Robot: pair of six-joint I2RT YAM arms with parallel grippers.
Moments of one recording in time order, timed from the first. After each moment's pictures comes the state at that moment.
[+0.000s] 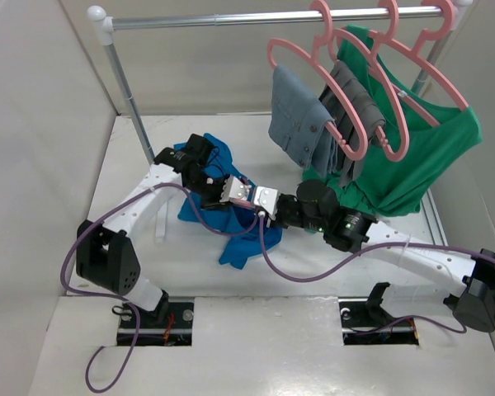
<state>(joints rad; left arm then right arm) -0.43 1.52 1.31 -1.07 0.67 1.31 0.96 1.19 0.93 -0.08 -0.15 -0.52</state>
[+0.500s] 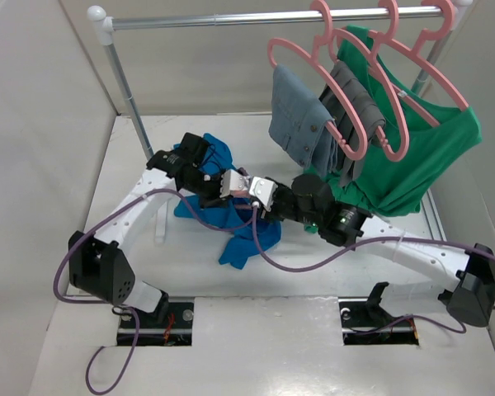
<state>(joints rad) -0.43 1.46 1.32 -1.03 0.65 1.14 0.95 1.23 0.98 -0.07 -0.09 -0.52</state>
